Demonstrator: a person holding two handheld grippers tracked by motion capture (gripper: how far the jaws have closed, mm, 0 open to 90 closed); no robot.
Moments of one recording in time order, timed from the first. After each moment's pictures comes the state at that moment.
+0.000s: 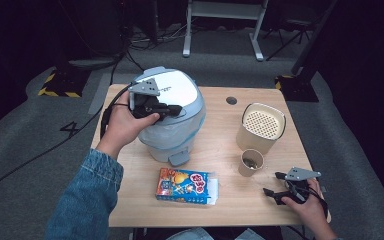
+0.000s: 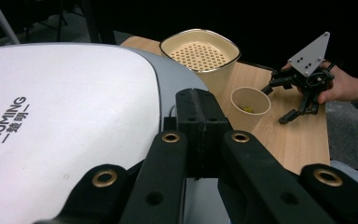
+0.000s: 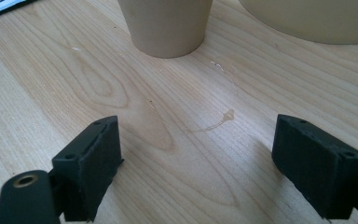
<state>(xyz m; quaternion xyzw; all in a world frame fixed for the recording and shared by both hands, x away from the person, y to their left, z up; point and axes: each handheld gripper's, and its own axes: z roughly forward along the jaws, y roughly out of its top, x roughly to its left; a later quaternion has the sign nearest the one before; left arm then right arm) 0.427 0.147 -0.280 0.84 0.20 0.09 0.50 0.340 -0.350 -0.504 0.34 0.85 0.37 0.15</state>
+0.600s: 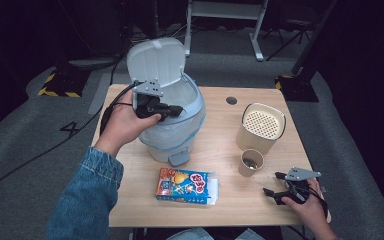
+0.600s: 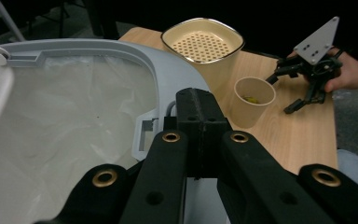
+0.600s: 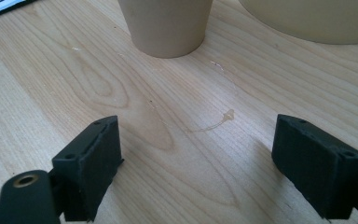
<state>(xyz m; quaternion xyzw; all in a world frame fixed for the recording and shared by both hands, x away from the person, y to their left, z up) 0.426 0.143 -0.276 0.85 0.19 0.11 0.47 0.340 -0.350 -0.504 0.34 0.85 0.37 0.15</state>
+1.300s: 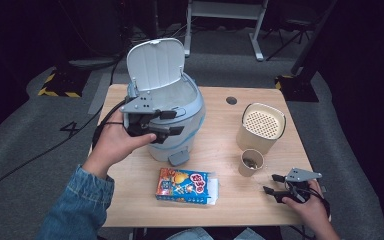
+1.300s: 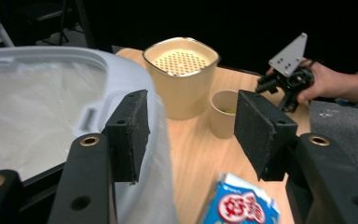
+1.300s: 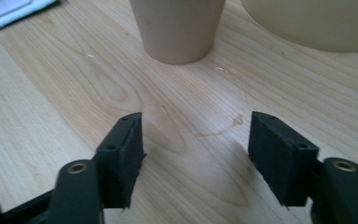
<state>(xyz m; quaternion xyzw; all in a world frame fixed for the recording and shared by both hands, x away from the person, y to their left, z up) 0.371 0.154 -0.288 0.82 0.18 0.11 0.53 0.333 -0.346 -0.497 0.33 0.85 0.38 0.15</state>
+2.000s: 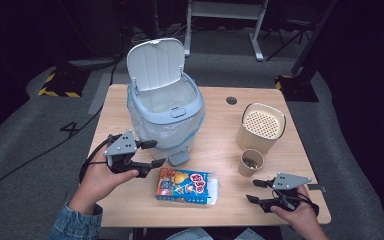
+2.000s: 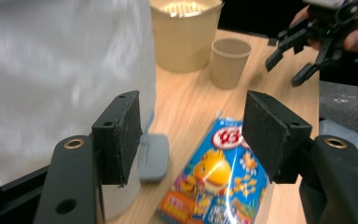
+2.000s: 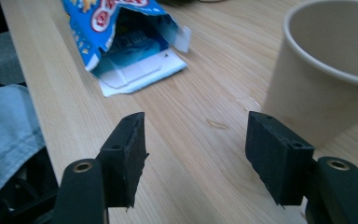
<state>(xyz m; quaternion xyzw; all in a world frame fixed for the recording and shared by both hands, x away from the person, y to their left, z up) 0.332 0.192 -0.366 0.82 0.21 0.13 0.51 0.306 -0.284 -0.463 0.25 0.86 0.44 0.10</state>
